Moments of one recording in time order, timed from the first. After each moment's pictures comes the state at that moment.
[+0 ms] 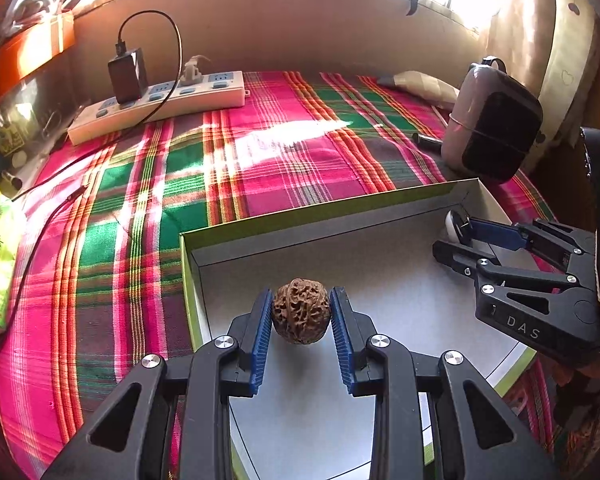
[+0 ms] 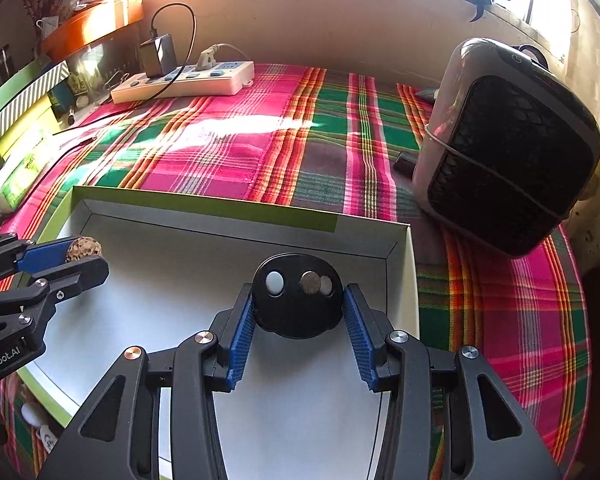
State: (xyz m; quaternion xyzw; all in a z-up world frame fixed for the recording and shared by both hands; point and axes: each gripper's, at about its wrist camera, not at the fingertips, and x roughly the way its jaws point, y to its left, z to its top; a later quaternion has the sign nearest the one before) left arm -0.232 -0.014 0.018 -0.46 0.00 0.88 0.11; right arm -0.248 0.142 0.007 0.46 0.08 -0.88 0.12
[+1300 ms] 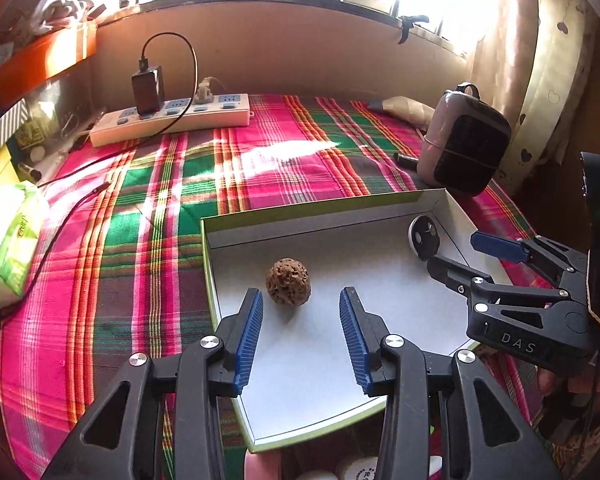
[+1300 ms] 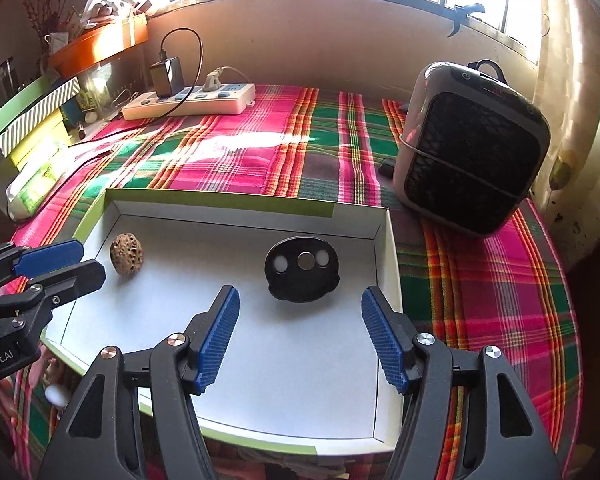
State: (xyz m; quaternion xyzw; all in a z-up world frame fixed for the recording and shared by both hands) left arm -0.186 -0.021 0.043 -0.42 -0.03 0.90 0.11; right arm -0.206 0.144 0.030 0.43 0.07 -0.89 0.11
